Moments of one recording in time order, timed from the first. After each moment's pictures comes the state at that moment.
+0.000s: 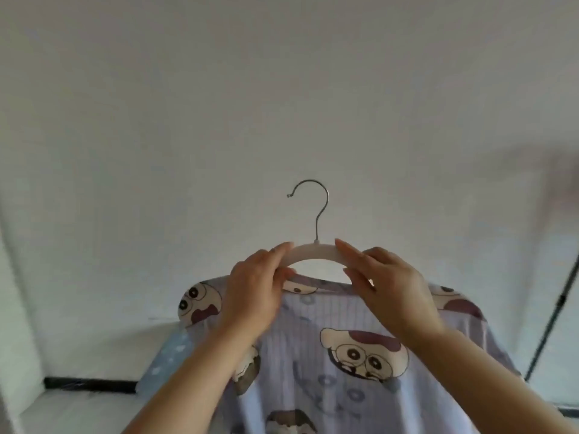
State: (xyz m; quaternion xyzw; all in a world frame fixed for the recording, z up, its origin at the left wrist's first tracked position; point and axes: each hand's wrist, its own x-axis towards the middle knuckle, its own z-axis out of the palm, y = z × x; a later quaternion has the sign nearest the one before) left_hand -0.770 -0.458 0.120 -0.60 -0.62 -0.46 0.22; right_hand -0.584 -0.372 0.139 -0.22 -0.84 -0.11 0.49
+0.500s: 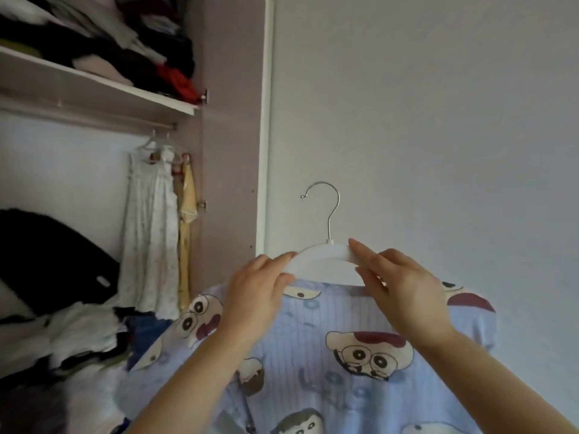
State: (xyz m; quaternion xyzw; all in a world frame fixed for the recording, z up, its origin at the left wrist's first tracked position) left_hand -1.092 -0.748 0.159 -0.37 -0.76 -0.36 0.40; right_hand -1.002 -0.550 0.182 0.05 -0.81 -0.04 0.58
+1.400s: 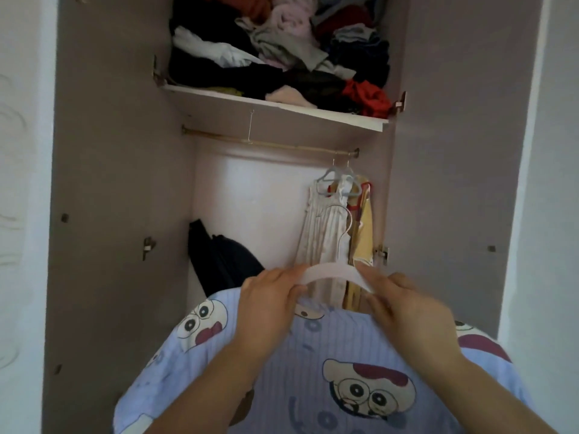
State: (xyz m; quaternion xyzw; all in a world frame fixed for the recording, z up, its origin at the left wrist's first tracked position) left_hand -1.457 -0.933 0.174 -0.09 -0.81 -0.16 0.56; right_hand -1.496 -0.723 0.193 0.34 -0.76 0.11 0.55
